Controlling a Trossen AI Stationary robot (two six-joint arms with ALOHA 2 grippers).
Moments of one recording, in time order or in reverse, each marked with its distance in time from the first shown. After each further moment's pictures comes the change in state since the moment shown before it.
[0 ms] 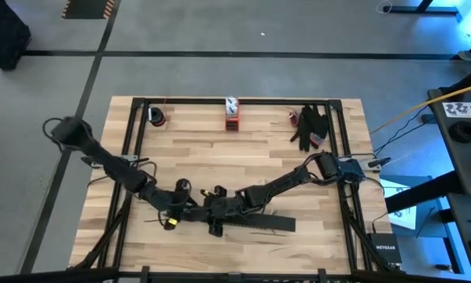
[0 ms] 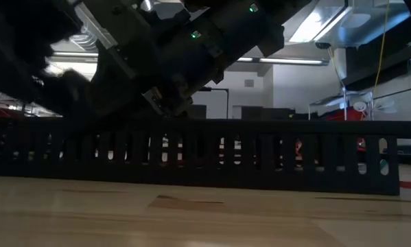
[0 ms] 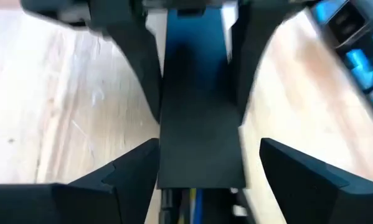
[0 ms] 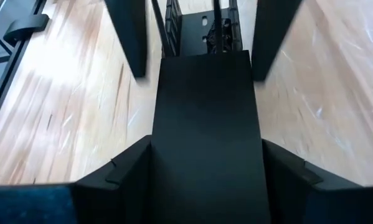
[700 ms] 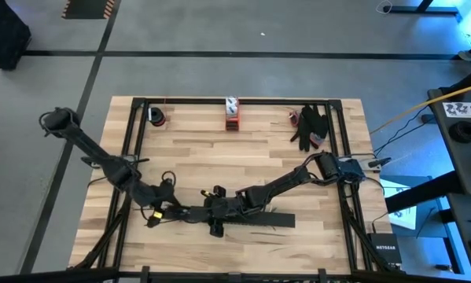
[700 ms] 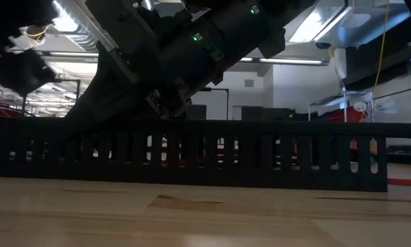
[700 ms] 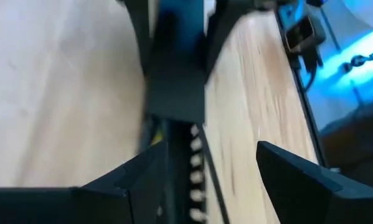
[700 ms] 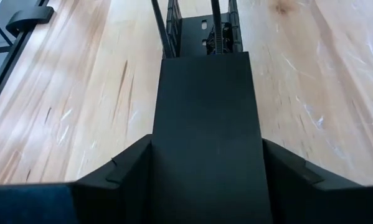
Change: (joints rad) left arm -0.075 -0.350 -0.002 -0.370 0.052 -0.267; right arm 0.003 0.000 -0.006 0.034 0.017 -0.075
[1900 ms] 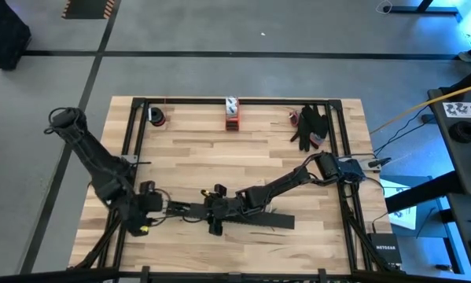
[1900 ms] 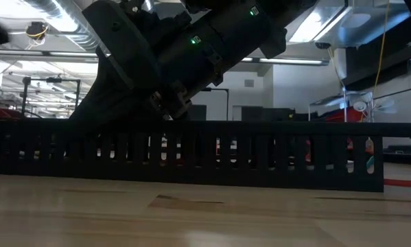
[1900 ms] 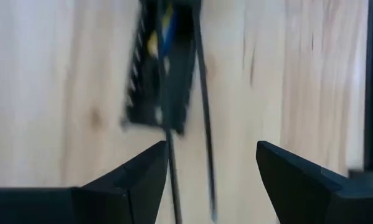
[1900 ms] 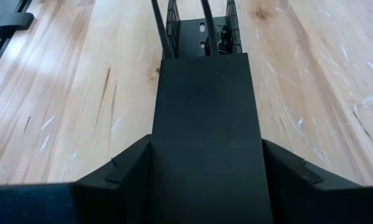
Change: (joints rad) left arm -0.225 0.185 0.401 -0.747 -0.042 -0.237; right arm 0.001 0.001 0.000 0.004 0.063 0.011
